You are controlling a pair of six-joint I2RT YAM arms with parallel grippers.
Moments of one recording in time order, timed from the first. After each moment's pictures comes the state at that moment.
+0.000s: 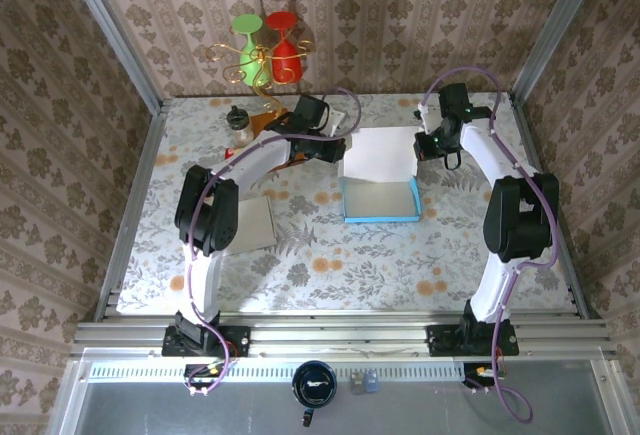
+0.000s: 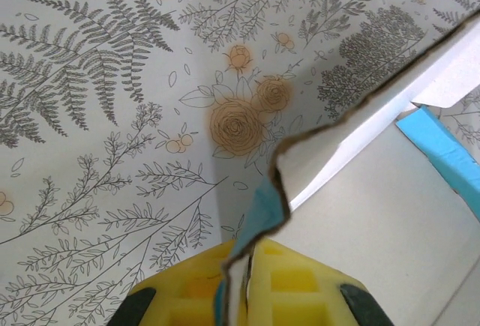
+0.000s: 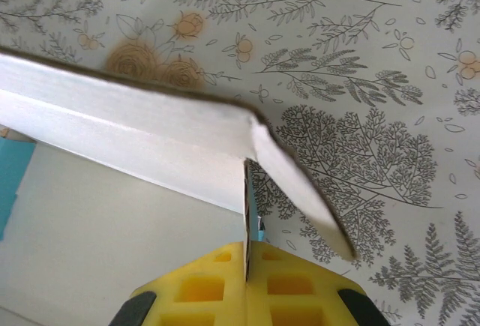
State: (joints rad) left arm -0.60 2.10 1.75 -0.51 0.31 -0.10; right arm 0.05 1.88 1.58 -0.82 -0.21 -0.15
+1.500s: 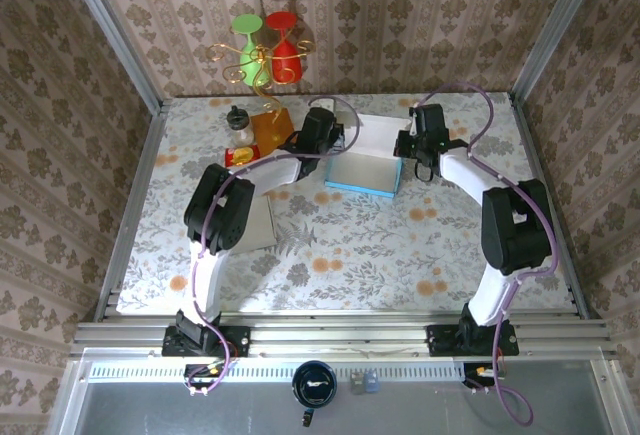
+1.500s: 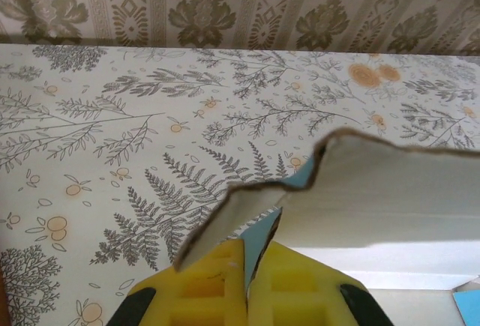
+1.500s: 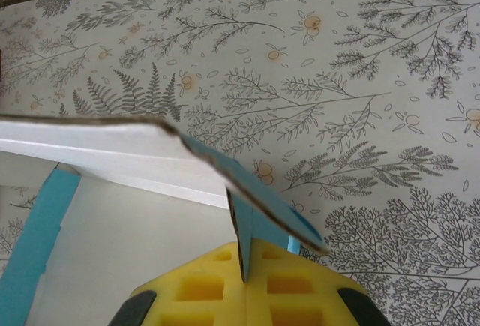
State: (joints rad) left arm -0.64 2.14 1.54 0.15 -0.15 -0.36; right arm 0.19 1.79 1.23 -0.16 0.00 0.32
